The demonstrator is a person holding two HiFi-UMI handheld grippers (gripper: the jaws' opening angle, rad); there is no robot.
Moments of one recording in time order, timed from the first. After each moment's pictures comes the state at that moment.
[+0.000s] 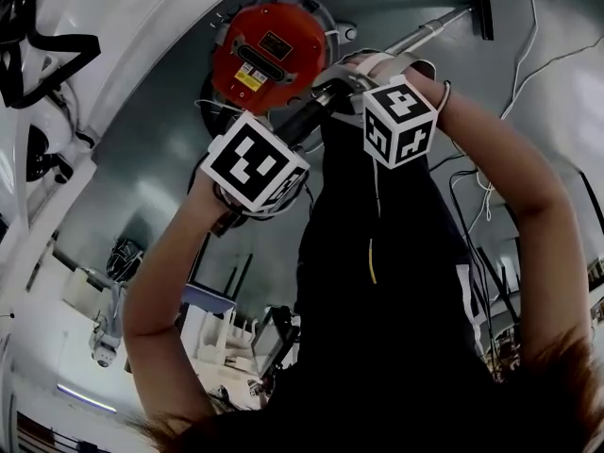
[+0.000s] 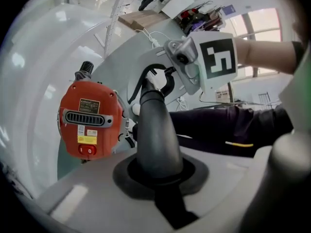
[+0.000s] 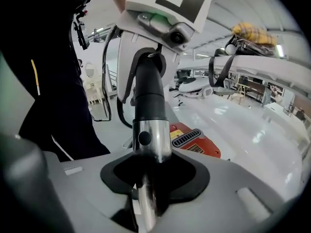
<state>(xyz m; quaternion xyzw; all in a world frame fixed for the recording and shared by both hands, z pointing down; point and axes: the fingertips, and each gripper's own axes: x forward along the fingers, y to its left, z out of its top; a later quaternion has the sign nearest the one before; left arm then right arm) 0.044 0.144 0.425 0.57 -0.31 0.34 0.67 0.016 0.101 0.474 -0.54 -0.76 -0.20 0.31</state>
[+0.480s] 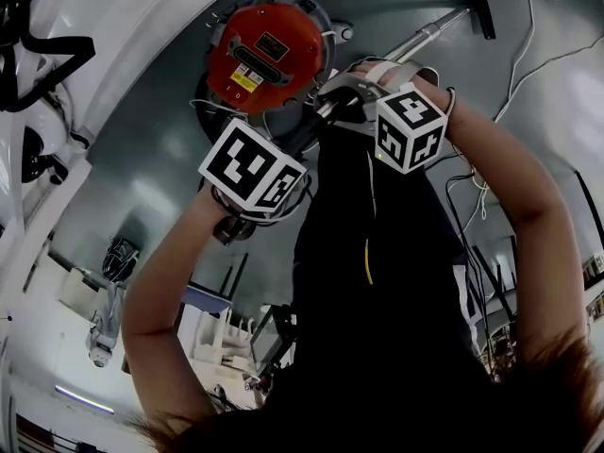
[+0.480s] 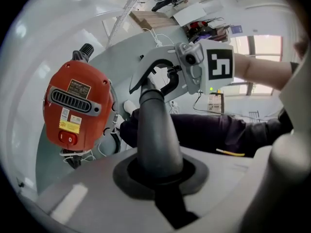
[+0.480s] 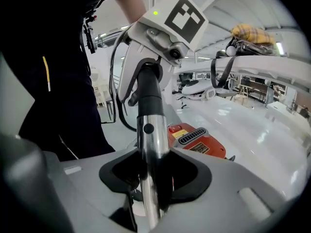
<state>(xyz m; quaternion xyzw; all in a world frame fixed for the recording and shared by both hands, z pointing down) 0.070 0.150 0.426 0.56 -0.30 0.26 0.73 0.039 0.098 0.475 -0.56 -0.75 -0.18 0.30</state>
